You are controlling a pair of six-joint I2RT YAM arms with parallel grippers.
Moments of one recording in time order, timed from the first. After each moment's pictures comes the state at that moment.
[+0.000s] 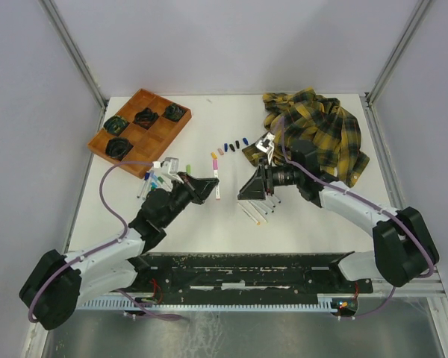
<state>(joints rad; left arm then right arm) -0.65 1.00 0.33 0.60 -0.01 -0.70 0.49 1.37 0.81 0.13 -1.03 0.37</state>
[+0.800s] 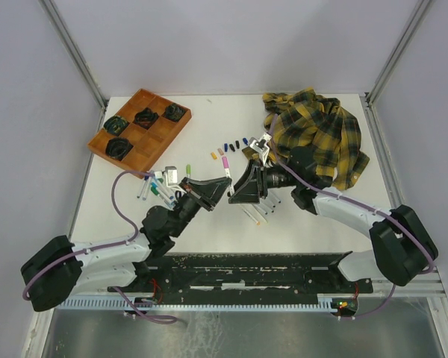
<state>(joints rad) -0.95 1.03 0.28 1.11 -0.24 -0.75 0.59 1.38 0.72 0.67 -1.07 0.74</state>
